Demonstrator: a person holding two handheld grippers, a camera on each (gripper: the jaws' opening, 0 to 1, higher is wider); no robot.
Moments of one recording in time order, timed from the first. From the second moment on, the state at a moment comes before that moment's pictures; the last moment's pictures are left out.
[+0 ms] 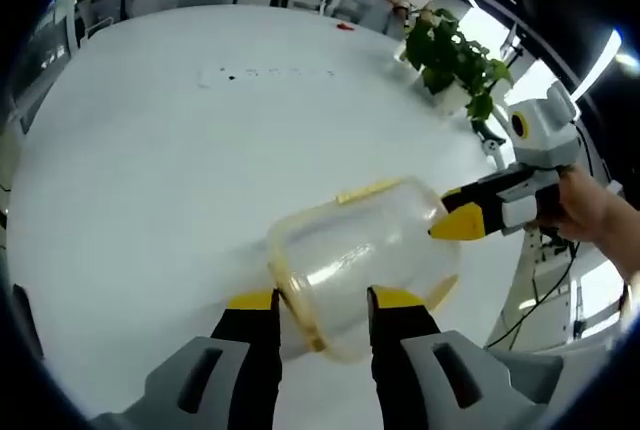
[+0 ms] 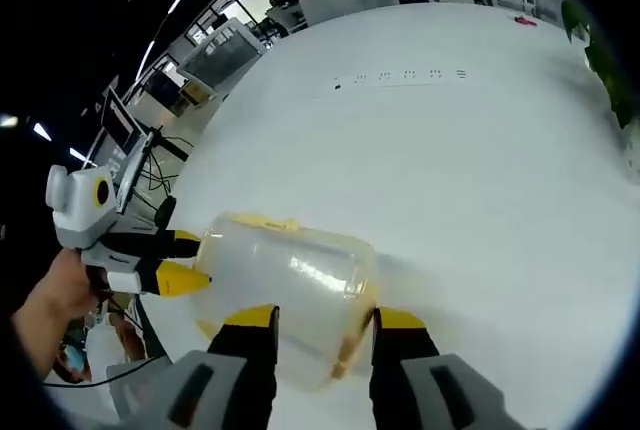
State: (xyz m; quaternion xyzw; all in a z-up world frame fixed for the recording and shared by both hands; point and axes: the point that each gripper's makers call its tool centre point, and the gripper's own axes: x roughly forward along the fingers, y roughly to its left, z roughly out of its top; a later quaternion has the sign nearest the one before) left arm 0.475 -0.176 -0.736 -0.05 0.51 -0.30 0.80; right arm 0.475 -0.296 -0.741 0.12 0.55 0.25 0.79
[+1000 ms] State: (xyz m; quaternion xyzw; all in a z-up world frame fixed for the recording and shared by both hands) left arm 0.468 -0.175 -0.705 0.06 0.47 -0.37 0.80; right arm 0.464 -0.306 -0.722 -0.05 0.53 0.33 0.78
